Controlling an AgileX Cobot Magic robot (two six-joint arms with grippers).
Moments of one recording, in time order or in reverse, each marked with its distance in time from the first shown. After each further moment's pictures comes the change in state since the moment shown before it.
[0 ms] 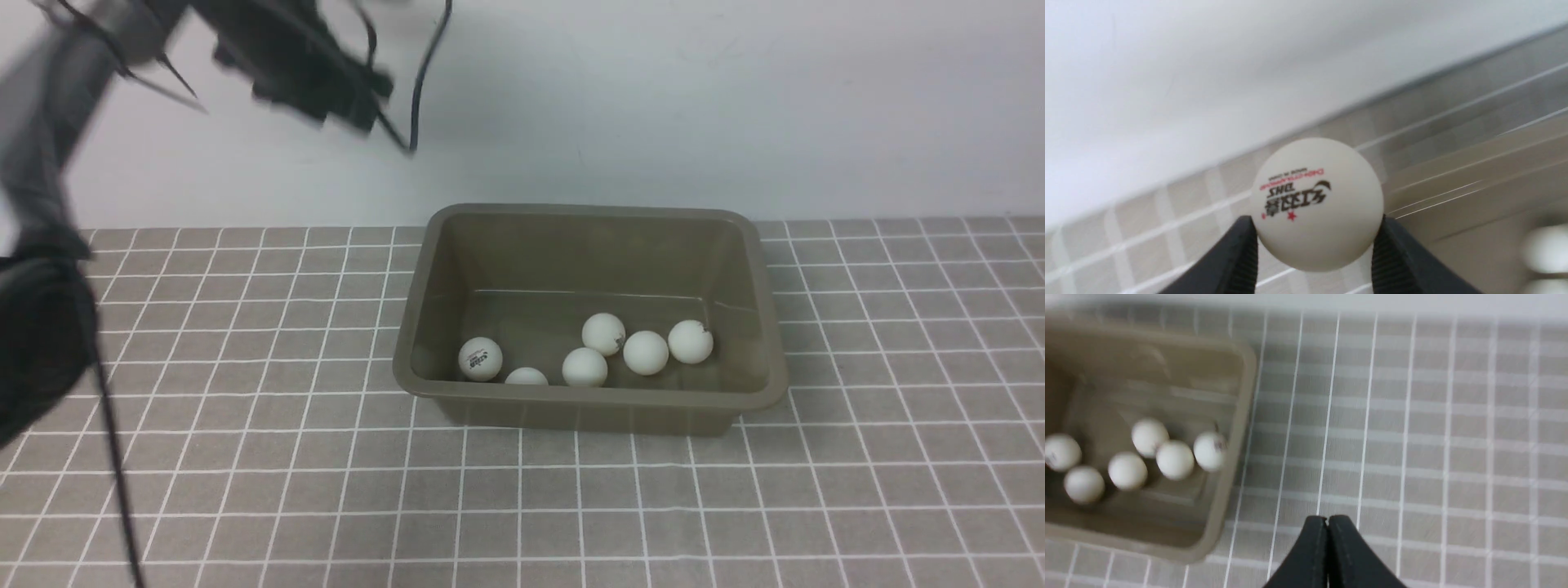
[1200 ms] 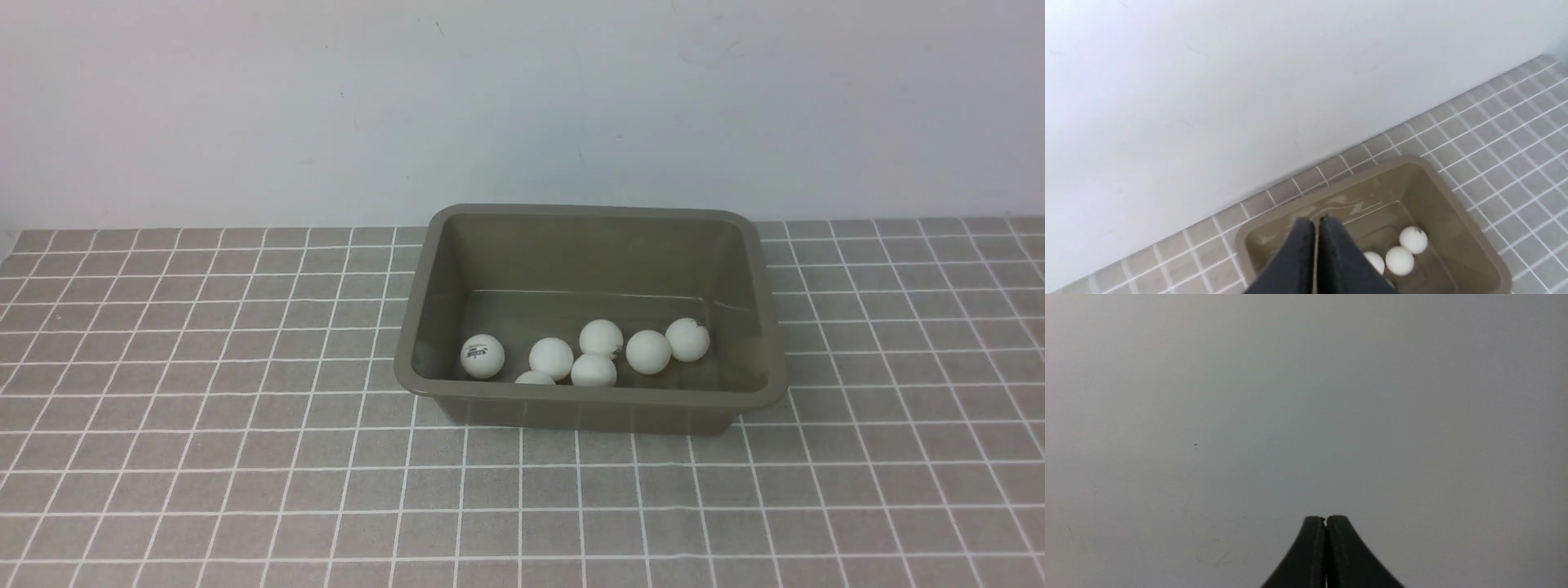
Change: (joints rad) right arm 0.000 -1.232 0.902 -0.019 -0.745 -0.046; left arm -0.192 -0.596 0.236 0.077 0.022 -0.126
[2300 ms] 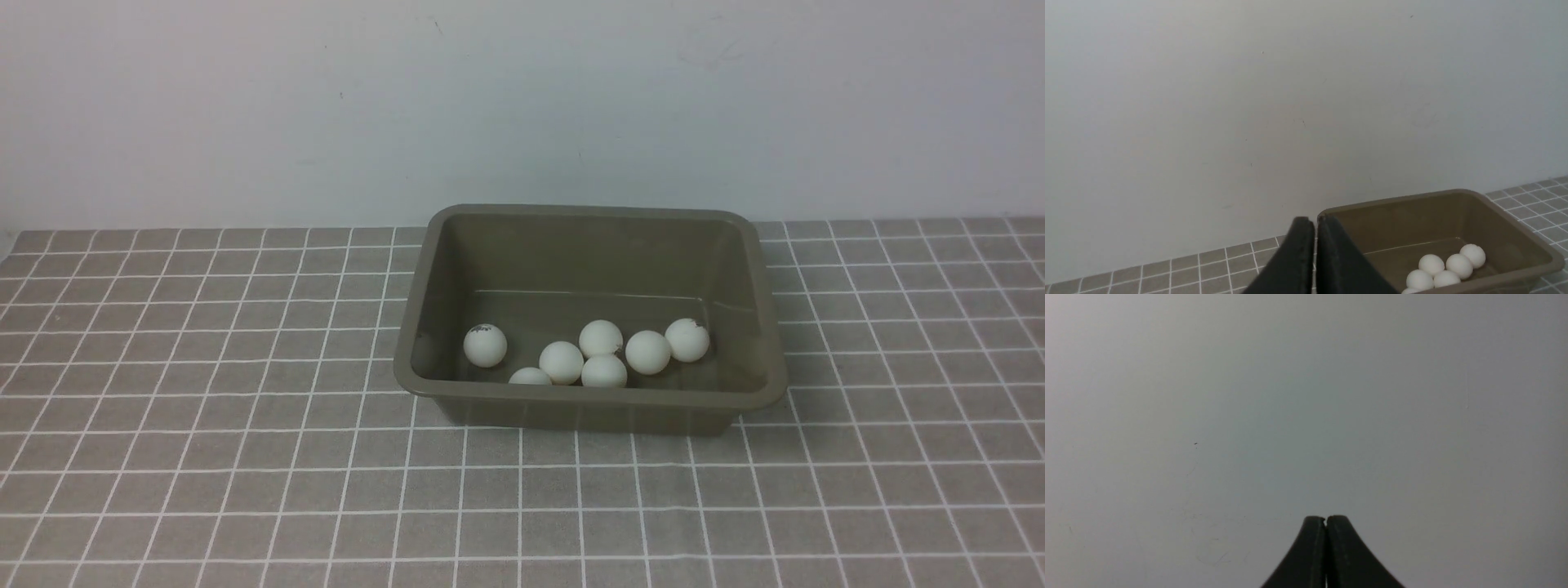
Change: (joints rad) right arm 0.000 0.000 0.000 0.000 0.001 -0.001; left arm 0.000 -1.482 1.639 0.233 -0.733 -0.168
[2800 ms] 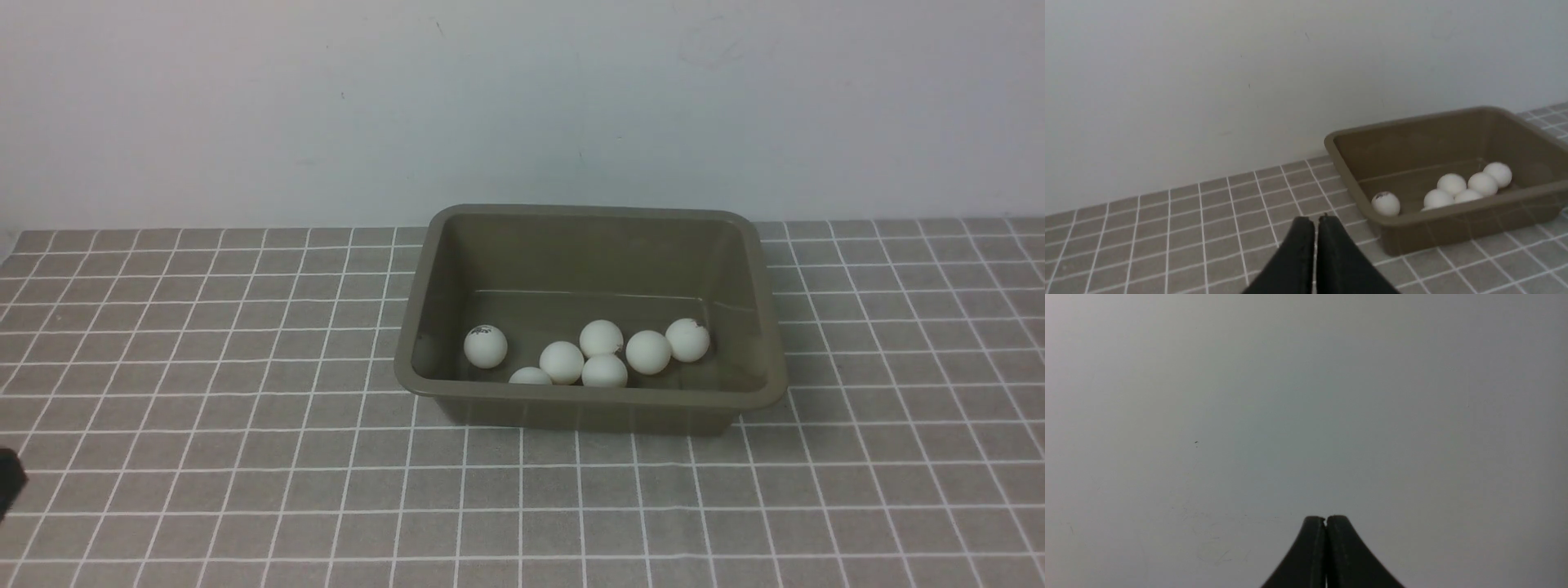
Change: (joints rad) right arm 0.000 0.000 0.000 0.000 0.003 0.000; left arm 0.012 -0.004 0.251 0.024 -0.091 -0.001
